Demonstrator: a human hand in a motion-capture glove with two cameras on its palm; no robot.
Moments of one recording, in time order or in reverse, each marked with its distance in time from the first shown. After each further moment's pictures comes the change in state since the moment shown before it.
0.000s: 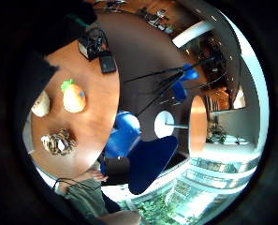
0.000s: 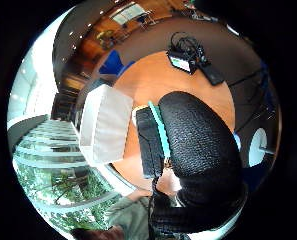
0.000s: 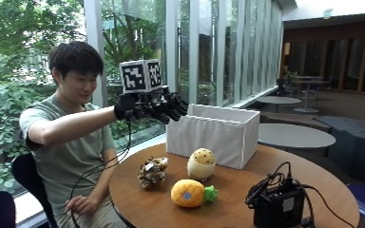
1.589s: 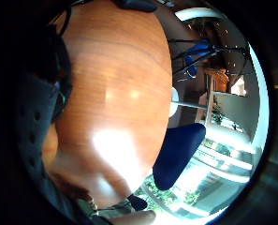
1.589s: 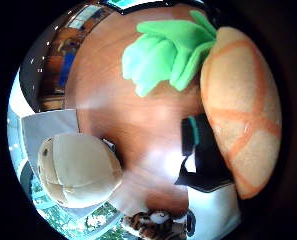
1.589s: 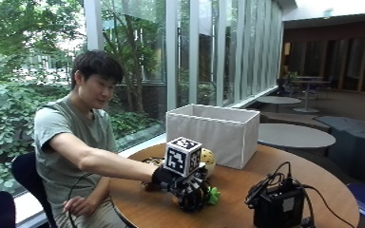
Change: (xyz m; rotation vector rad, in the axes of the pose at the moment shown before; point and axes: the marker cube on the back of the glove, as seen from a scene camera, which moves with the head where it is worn) arm -0.044 -0.052 0.254 -0.227 0.085 0.233
